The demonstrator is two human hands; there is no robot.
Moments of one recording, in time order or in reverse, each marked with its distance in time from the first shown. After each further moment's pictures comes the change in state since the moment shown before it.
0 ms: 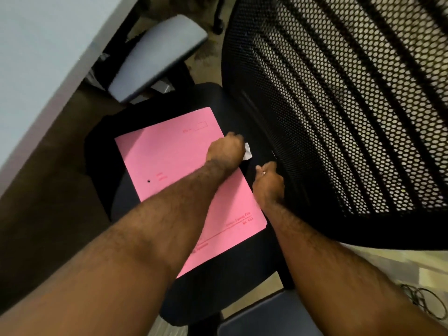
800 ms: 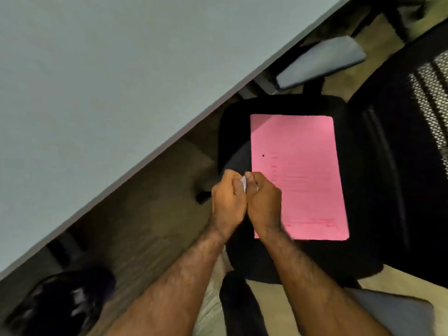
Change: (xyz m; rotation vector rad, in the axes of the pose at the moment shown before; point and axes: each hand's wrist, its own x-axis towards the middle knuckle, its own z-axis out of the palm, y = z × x) left_hand -0.283 -0.087 -0.032 -0.884 0.696 -0.692; right_hand -0.223 -0.135 0.023 0.369 -0.407 -0.447
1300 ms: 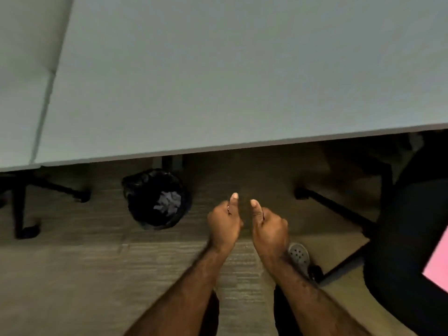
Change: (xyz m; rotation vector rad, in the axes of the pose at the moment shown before) left_hand -0.163 -0.224 -0.266 -0.075 0.590 -0.534; right_hand -0.262 -0.016 0.221 -0.306 -0.561 -0.376
